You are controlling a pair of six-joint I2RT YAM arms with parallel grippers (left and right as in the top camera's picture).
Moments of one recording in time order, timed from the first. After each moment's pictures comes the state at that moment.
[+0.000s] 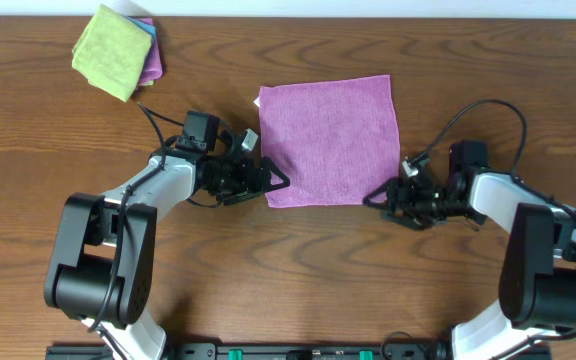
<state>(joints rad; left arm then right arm) -0.22 1.84 0.97 -0.36 0.84 -0.35 -0.11 1.80 0.82 -0.51 -0.85 0.17</state>
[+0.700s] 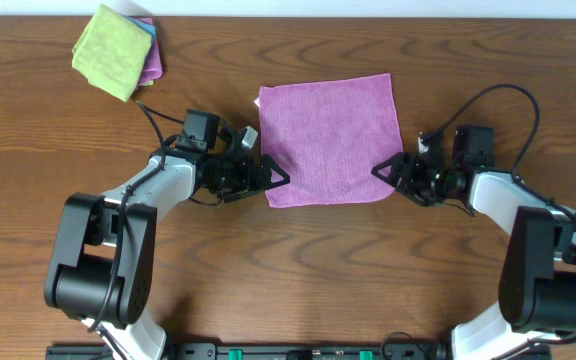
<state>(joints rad) -0.22 1.84 0.97 -0.33 0.84 -0.36 -0.11 1.79 0.84 -0.25 -0.67 0.36</state>
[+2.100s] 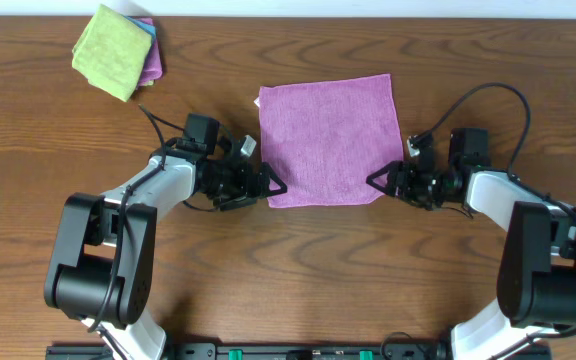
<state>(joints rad) -0.22 1.84 0.97 -0.43 0.81 -0.33 -0.09 1.81 0.84 -0.34 -0.77 0.18</state>
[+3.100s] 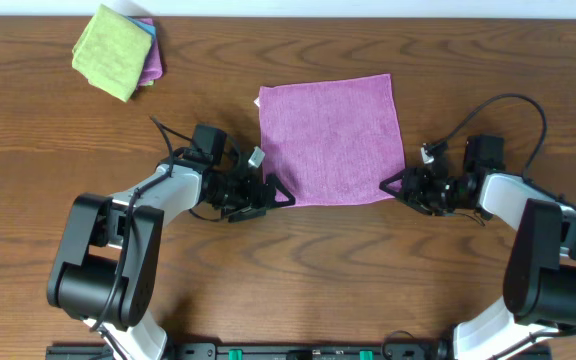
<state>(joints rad) -0.26 1.84 0.90 -0.37 0.90 -0.34 -0.18 1.82 0.83 -0.38 -0.79 0.18</state>
